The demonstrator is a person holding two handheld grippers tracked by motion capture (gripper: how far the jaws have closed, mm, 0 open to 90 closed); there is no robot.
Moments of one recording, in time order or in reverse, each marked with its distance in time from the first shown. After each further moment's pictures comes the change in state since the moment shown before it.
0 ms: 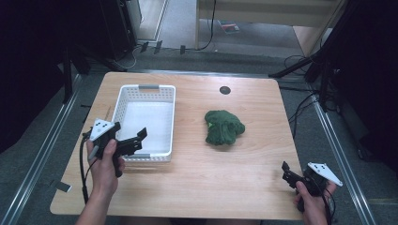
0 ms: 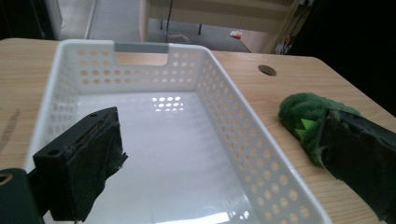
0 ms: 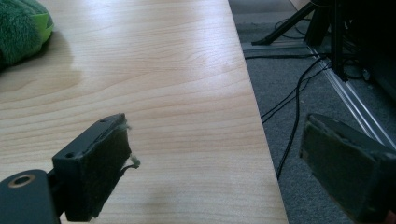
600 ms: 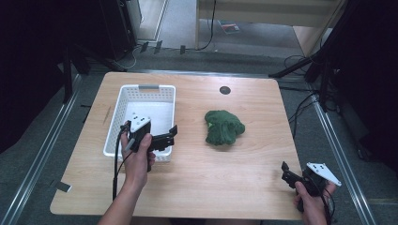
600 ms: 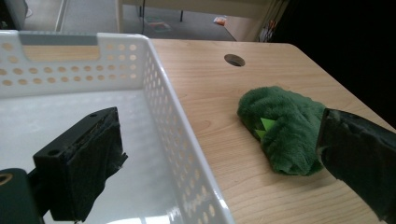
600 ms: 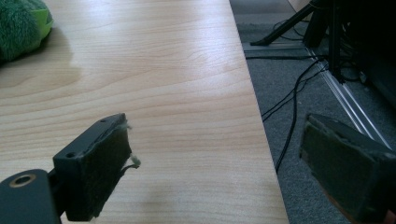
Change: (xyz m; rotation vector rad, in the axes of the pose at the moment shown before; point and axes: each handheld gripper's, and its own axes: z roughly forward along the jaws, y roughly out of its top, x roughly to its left) left arm -0.061 0.002 0.048 0.055 -0.046 0.020; right arm 0.002 0.000 0.000 0.004 -0.007 -0.016
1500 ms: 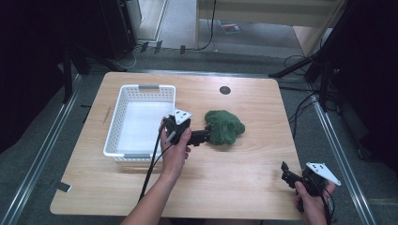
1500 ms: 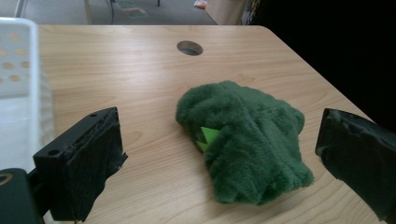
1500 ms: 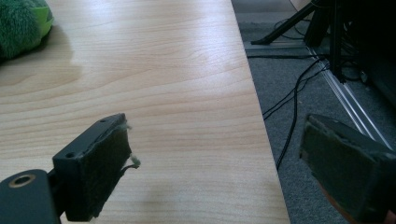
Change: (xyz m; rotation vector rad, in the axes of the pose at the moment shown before) left arm -0.072 -0.002 0.075 0.060 -0.061 0.030; right arm 0.000 0.000 0.001 0.005 0.001 -0.007
